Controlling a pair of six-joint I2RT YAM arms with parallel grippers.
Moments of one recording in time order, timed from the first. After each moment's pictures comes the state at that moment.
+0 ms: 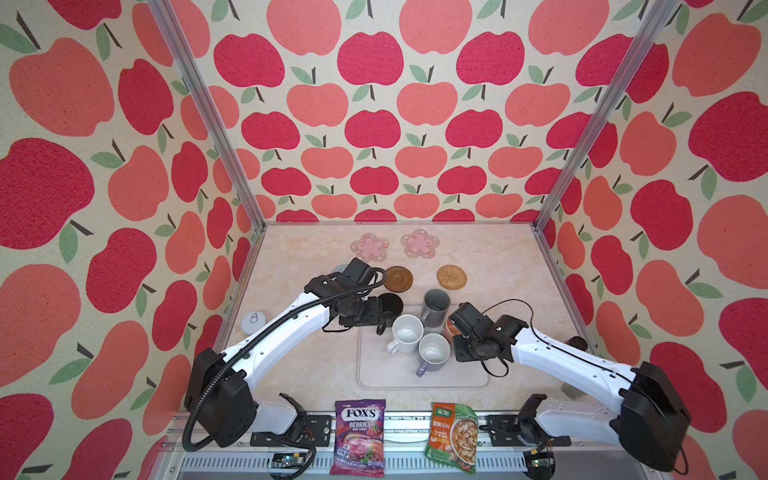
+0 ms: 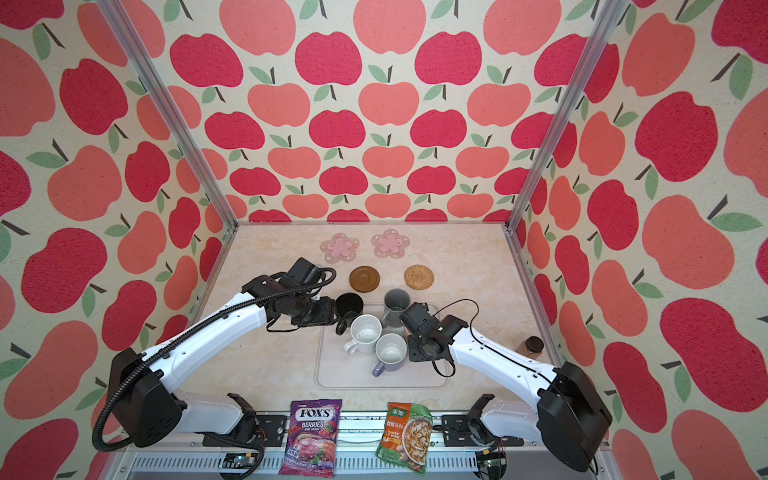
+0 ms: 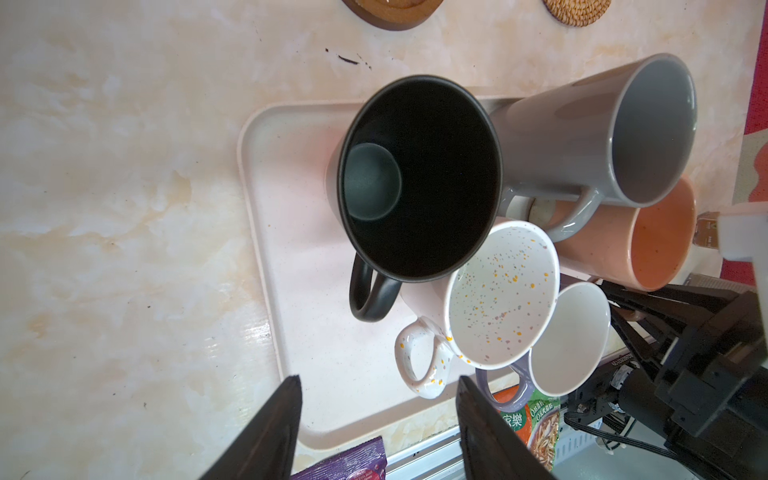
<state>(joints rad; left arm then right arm) -0.64 1.38 1.16 -0.93 0.16 -0.57 0.85 1.21 0.74 -0.83 0.13 0.63</state>
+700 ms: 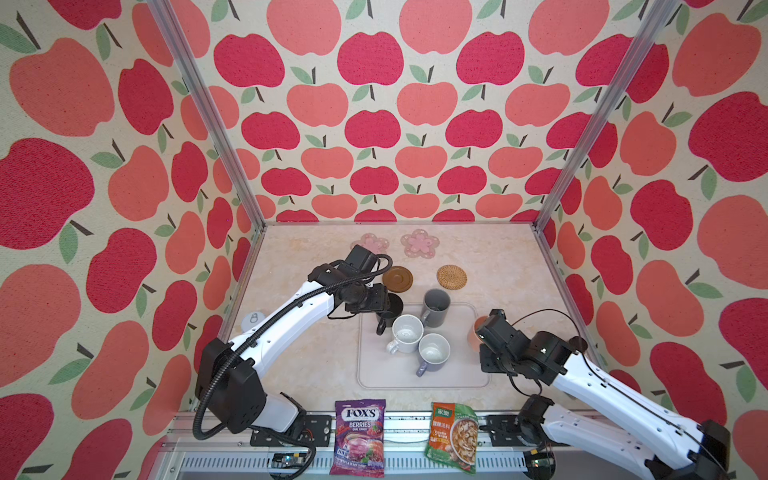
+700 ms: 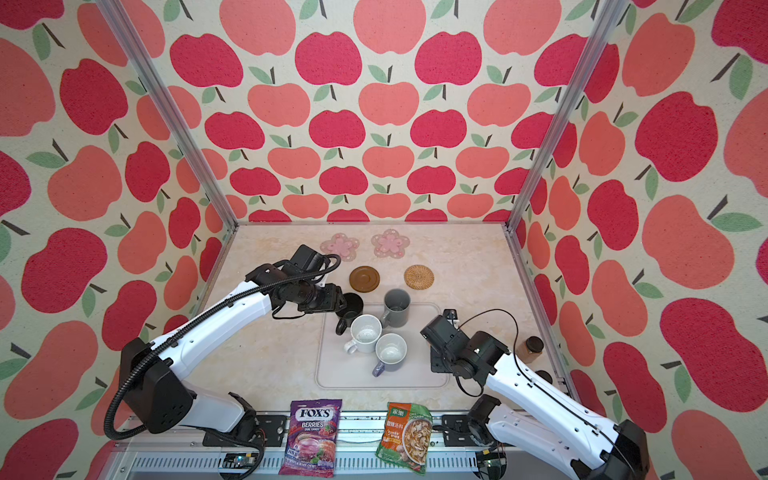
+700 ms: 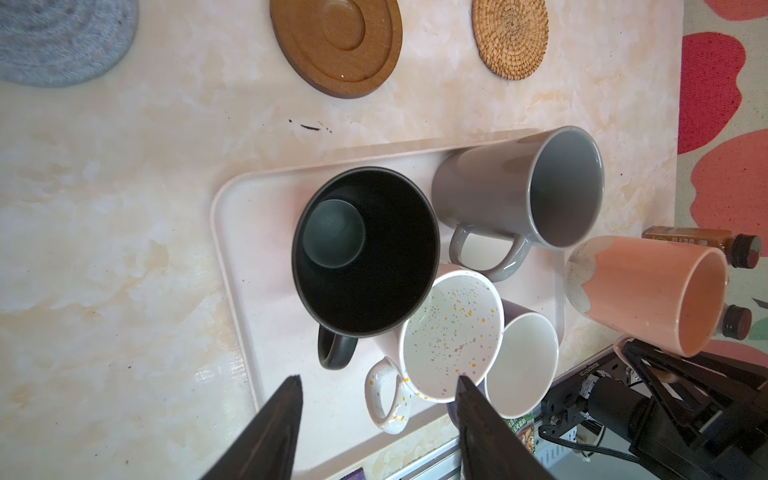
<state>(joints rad) -0.61 1.45 1.28 -0.90 0.20 -0.53 0.87 0.86 0.73 -1.13 0.25 0.76</state>
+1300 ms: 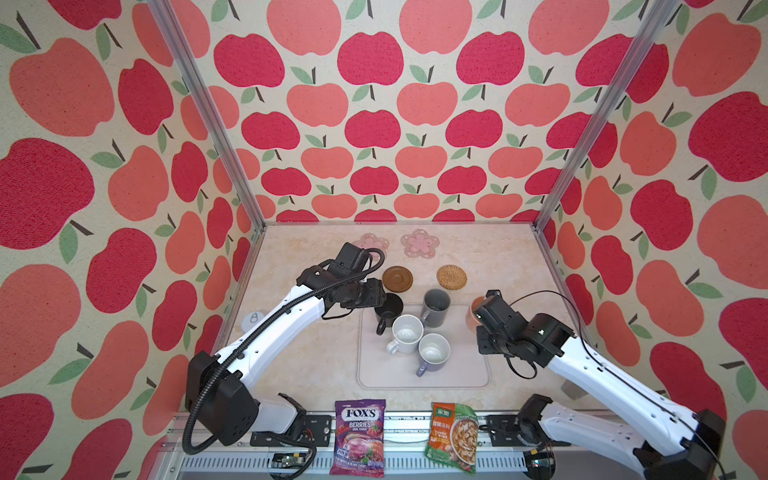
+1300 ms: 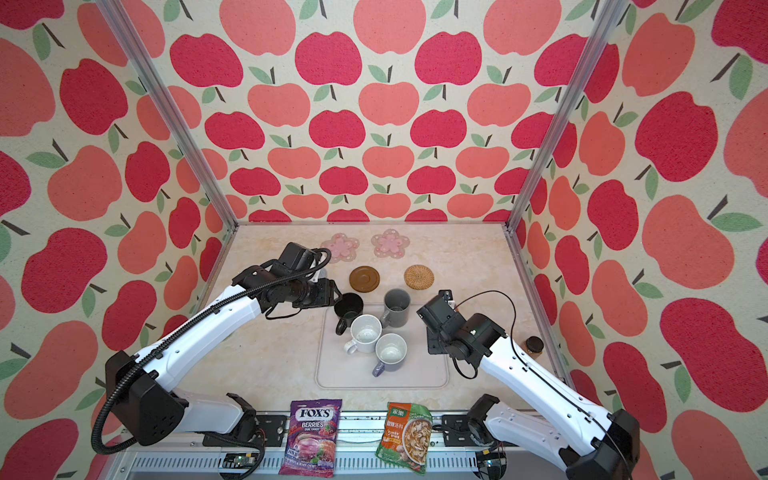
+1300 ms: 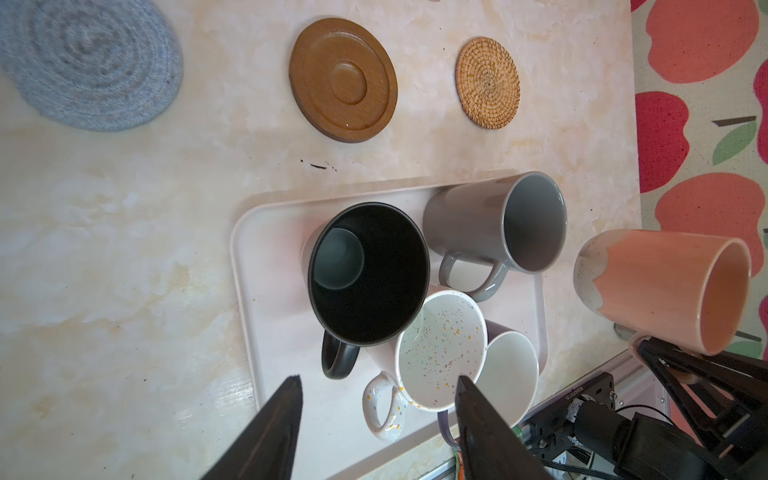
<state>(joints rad) -0.58 1.38 1.26 -0.86 0.17 -0.54 0.79 1.00 0.92 -1.09 0.31 0.60</state>
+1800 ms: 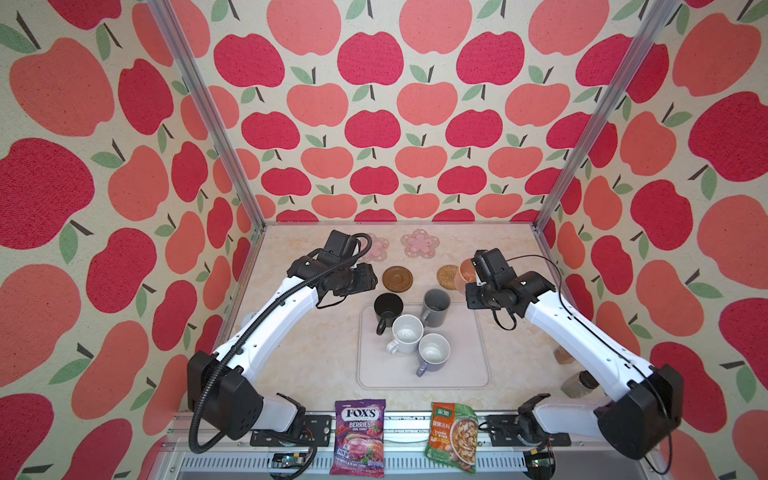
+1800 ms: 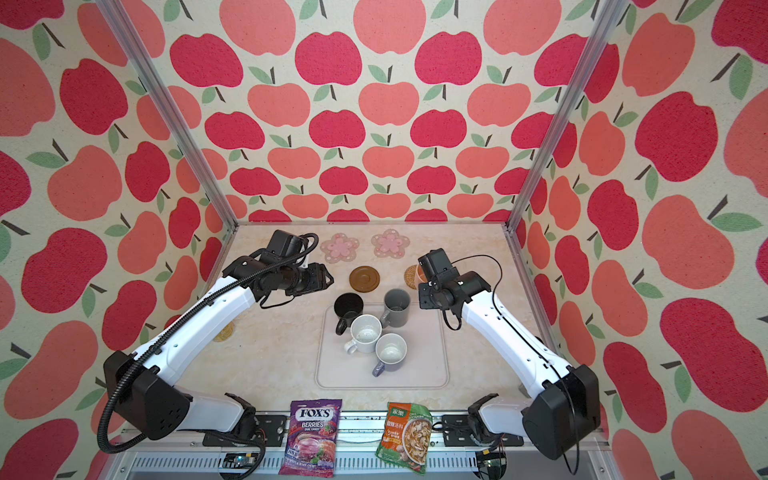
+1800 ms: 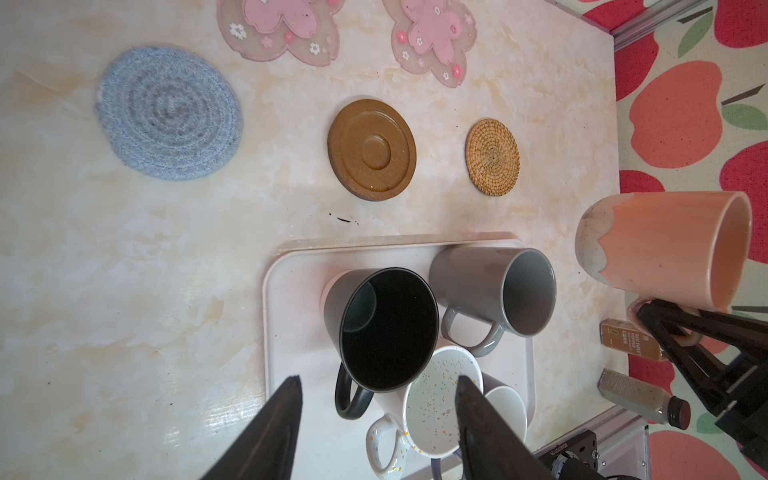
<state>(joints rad) -0.47 1.43 1.35 -0.85 0.17 -0.56 0.56 1.33 1.18 -0.90 0.19 0.35</state>
